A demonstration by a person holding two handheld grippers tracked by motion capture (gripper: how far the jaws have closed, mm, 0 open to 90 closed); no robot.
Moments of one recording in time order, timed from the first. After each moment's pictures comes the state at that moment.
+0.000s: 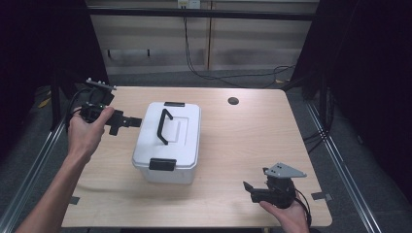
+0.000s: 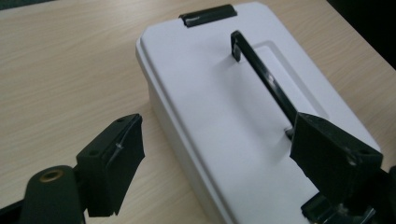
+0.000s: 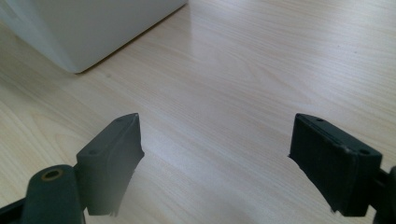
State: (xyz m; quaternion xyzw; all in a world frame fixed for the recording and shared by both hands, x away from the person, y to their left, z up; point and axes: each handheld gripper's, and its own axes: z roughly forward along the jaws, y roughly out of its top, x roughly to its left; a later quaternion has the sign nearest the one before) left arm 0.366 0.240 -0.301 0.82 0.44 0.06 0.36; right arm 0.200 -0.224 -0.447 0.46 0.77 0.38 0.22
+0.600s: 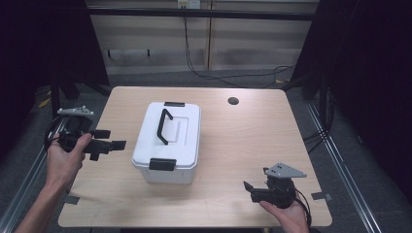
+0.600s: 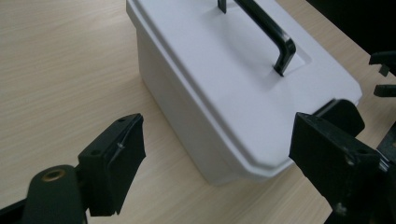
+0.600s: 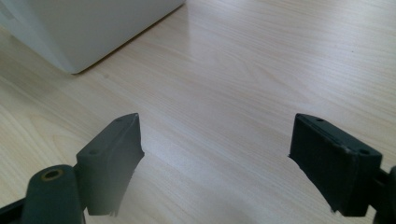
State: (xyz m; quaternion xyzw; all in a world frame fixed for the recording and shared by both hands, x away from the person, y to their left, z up) left arm 0.315 0.288 -0.333 0.82 0.41 0.05 0.40; right arm 0.200 -0.223 -0.446 0.47 0.77 0.38 0.22
